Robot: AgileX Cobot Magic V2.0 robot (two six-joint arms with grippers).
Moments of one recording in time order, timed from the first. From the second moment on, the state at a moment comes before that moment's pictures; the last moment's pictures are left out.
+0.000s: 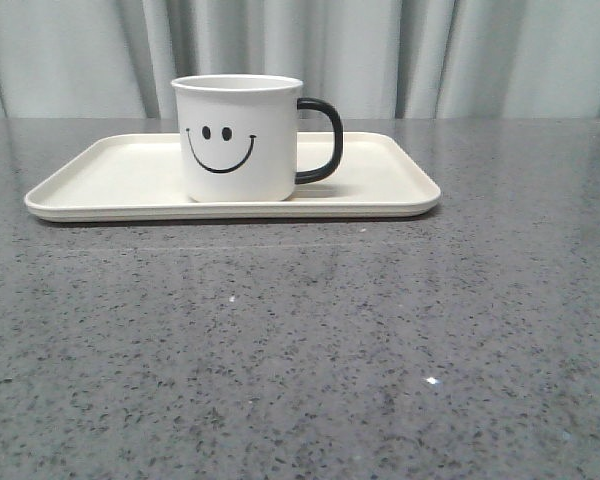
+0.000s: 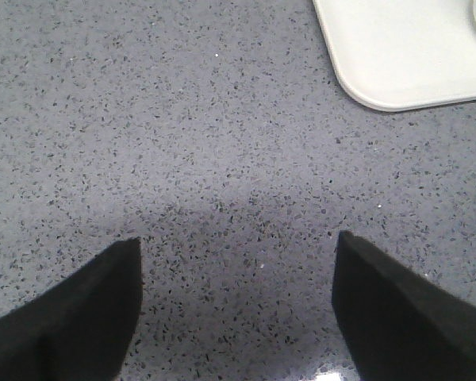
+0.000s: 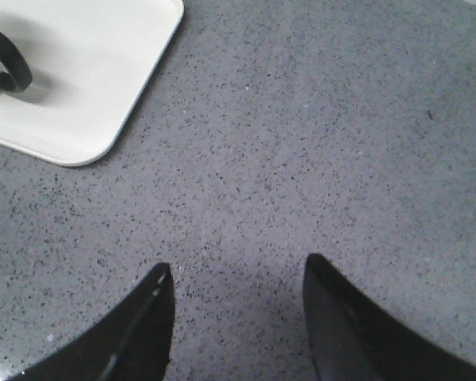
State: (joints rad) left arm 0.03 0.79 -0.75 -0.20 0.89 0.16; right arm 0.00 0.86 -0.95 0.29 0.87 -0.46
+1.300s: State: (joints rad) left arm 0.03 0.79 -0.75 -0.21 0.89 0.16; right arm 0.00 0.57 -0.66 0.29 0.77 -0.41
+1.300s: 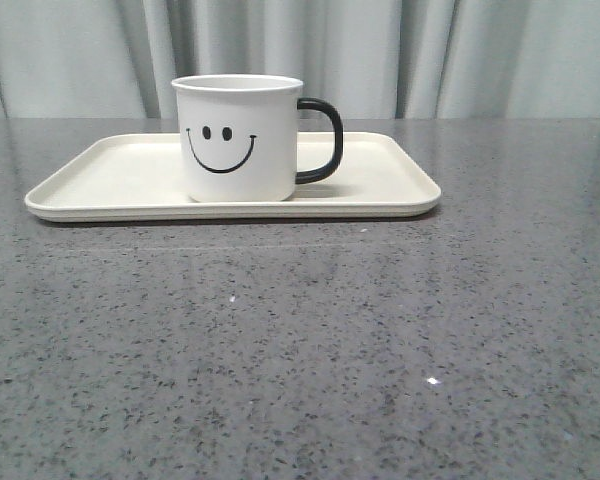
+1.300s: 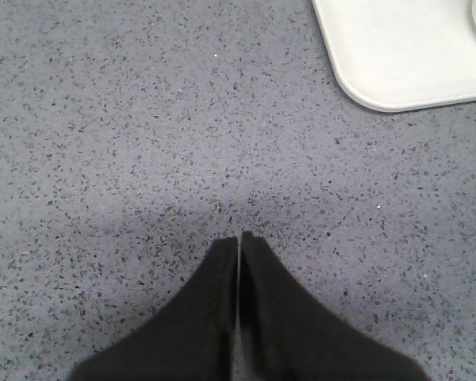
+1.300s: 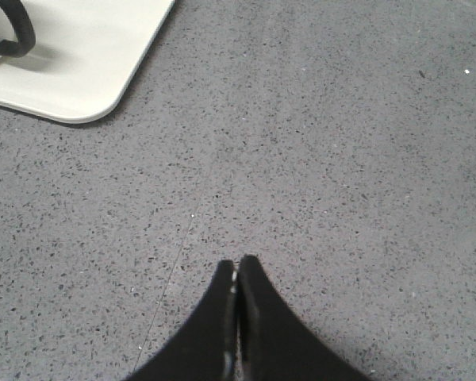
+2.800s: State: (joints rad) left arm -0.02 0.56 -0.46 -0.16 0.23 0.16; right arm 0.00 0.57 -0.66 0.29 0.77 -0.41
